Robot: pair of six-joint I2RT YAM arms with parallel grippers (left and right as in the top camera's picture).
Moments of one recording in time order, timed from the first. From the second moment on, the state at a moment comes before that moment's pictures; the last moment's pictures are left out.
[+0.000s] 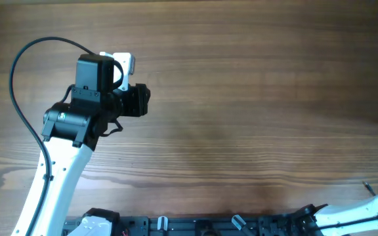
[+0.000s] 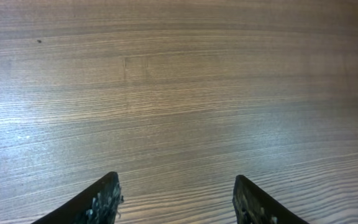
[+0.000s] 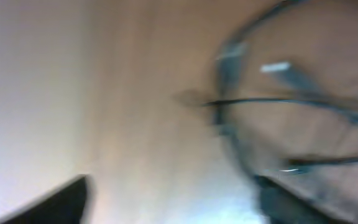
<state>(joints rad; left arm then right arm) -0.21 1.23 1.20 -0.88 0.15 -0.18 -1.07 1.88 1.32 -0.37 -0.70 0.51</state>
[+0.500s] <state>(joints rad) -0.21 1.23 1.20 -0.88 0.15 -0.18 -0.69 1.64 1.33 -0.59 -0.57 0.26</state>
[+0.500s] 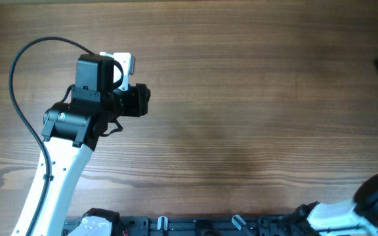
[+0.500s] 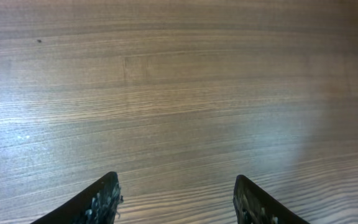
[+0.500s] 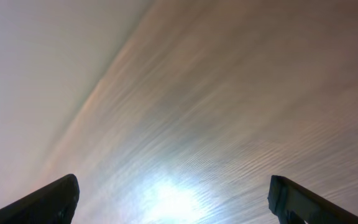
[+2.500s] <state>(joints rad) -0.21 0.54 1.20 -1.11 0.09 -0.17 -0.11 0.10 1.39 -1.59 -0.42 -0.17</state>
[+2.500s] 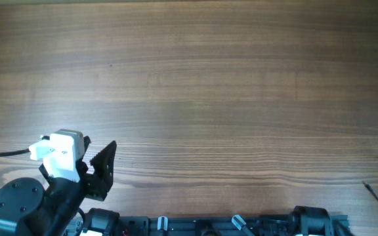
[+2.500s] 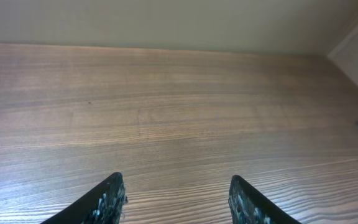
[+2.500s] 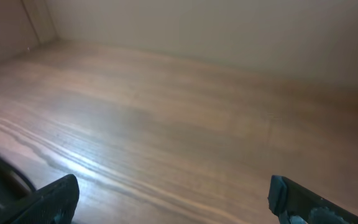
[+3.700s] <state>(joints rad) -0.21 0.54 1.20 -1.11 0.08 -0.17 -0.13 0.02 0.41 0.00 -0.59 -0.26</state>
